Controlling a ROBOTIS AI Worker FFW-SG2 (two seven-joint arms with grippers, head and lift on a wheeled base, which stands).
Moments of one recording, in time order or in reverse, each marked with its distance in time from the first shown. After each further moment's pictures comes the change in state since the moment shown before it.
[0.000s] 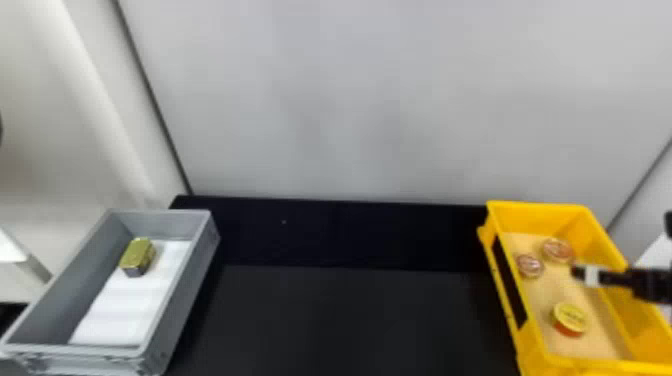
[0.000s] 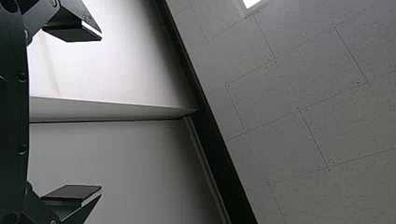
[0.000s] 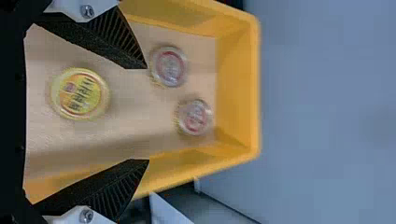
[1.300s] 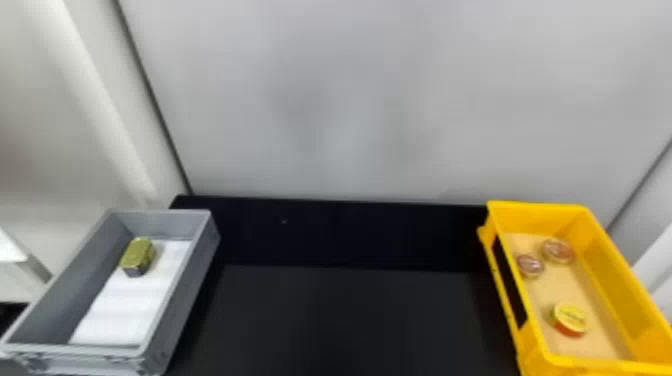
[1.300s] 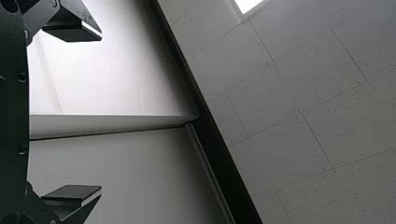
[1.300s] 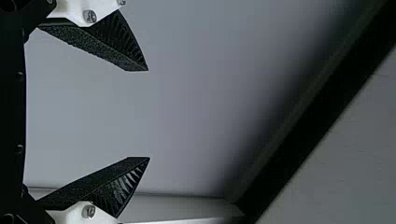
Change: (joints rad) left arm 0.025 0.027 0.052 -0.011 -0.001 0.011 0.000; right arm -0.594 -0.185 0.310 -0.739 -0.048 -0.258 -0.445
